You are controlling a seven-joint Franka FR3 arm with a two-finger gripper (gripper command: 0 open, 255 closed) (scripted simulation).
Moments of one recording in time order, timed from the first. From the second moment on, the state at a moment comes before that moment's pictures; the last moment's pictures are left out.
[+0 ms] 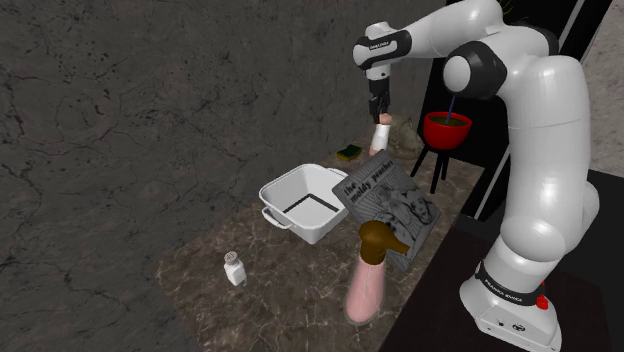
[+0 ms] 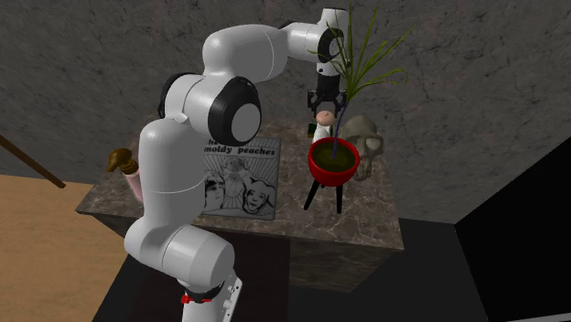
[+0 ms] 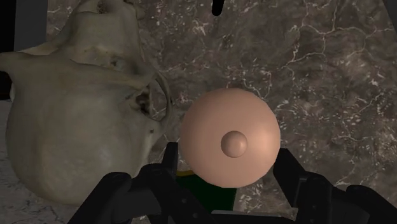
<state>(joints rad) -0.28 0.43 -0.34 -1.40 0.02 1.68 -0.63</state>
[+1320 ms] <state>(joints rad) -0.30 0.46 -0.35 -1.12 0.02 1.42 -0.65</state>
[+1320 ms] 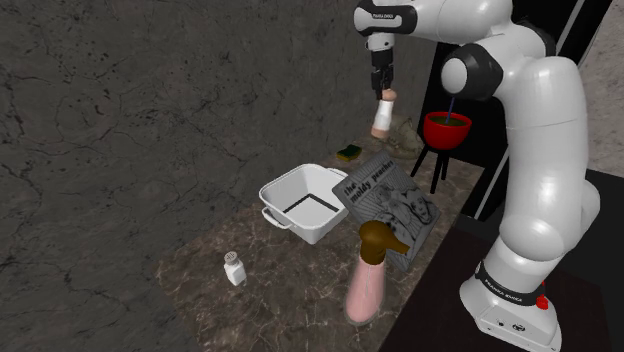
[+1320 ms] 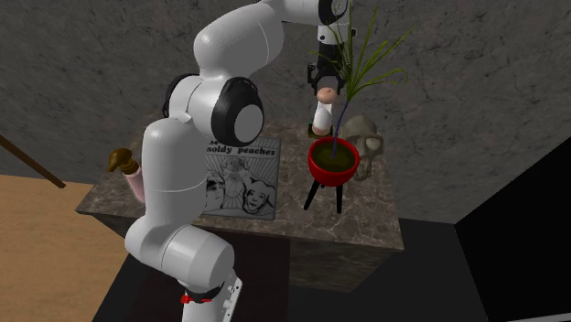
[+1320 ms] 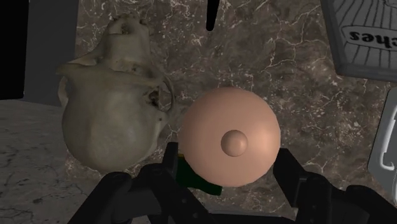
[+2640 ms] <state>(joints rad) 0.03 0.10 -0.19 -1.59 -0.04 1.51 -0.19</state>
